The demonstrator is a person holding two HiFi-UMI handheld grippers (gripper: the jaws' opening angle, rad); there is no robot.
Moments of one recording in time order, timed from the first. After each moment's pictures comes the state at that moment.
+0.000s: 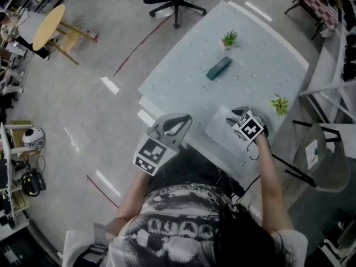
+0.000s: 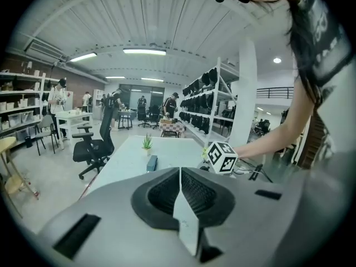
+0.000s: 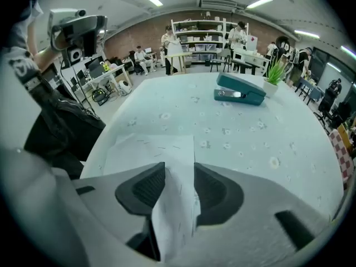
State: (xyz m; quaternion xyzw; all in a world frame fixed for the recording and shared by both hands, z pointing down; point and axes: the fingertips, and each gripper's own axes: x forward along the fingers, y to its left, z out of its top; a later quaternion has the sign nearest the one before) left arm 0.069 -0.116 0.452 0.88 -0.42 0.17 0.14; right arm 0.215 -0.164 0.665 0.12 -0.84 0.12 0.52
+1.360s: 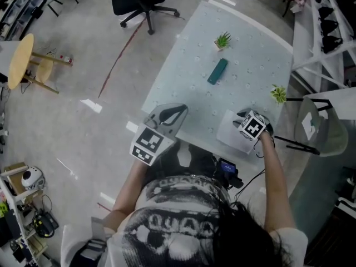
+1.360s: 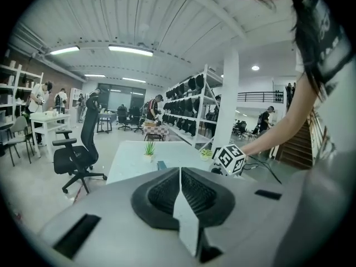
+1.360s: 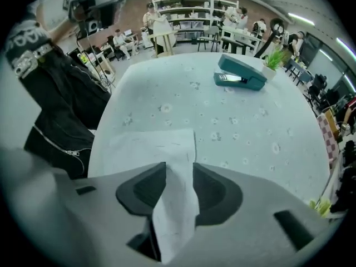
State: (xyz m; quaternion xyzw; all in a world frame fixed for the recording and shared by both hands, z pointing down) left arm -0.020 -0.181 0.450 0.93 -0.31 0.16 0.12; right arm 0.204 -0.144 0.669 0.17 -0.76 0.17 0.60
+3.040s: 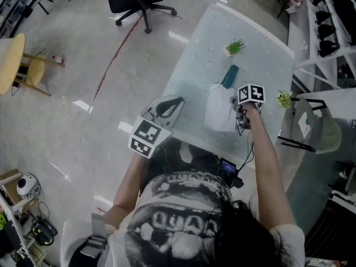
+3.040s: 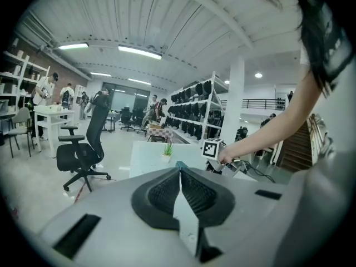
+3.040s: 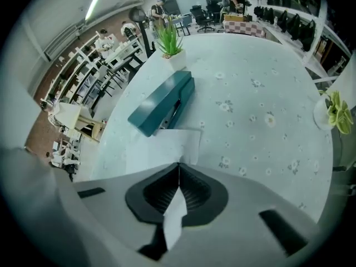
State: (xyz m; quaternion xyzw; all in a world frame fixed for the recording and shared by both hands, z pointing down) left arm -0.109 -0.247 0.469 0.93 -0.32 0.13 0.14; right arm 0.139 -0.269 0.668 0.48 -0.58 0.54 0.37
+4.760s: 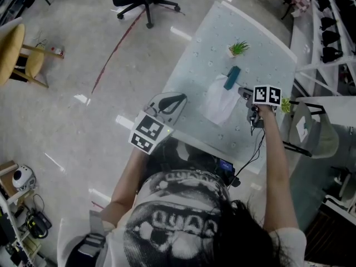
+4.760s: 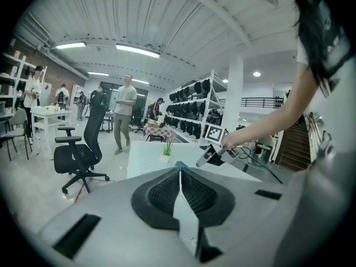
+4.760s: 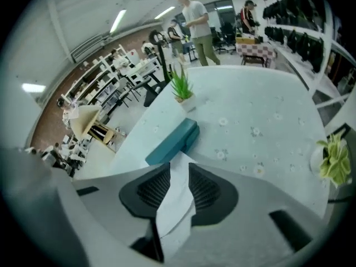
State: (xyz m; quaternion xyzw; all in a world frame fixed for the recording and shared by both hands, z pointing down) left arm -0.103 -0.256 0.469 0.93 -0.31 0.14 0.14; right arm 0.154 -0.317 0.603 0.48 -0.67 0.47 0.31
